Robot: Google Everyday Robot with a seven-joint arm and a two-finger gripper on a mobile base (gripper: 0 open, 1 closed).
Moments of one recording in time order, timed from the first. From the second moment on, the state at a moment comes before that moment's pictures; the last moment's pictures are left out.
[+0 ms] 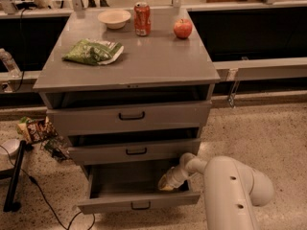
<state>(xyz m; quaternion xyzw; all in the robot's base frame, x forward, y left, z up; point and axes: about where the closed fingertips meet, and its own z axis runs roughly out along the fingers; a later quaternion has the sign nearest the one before) 0.605 -0.056 0.150 -0.68 0.67 0.21 0.20</state>
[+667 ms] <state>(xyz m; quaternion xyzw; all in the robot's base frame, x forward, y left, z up) 0.568 -0.069 0.134 -0.68 0.68 0.23 0.15</state>
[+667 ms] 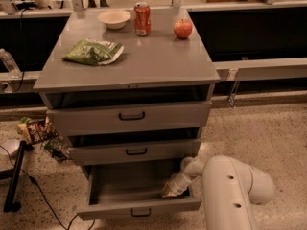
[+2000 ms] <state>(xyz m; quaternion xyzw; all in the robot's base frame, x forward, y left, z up) 0.537 -0.065 0.177 -0.66 0.68 0.28 0.14</state>
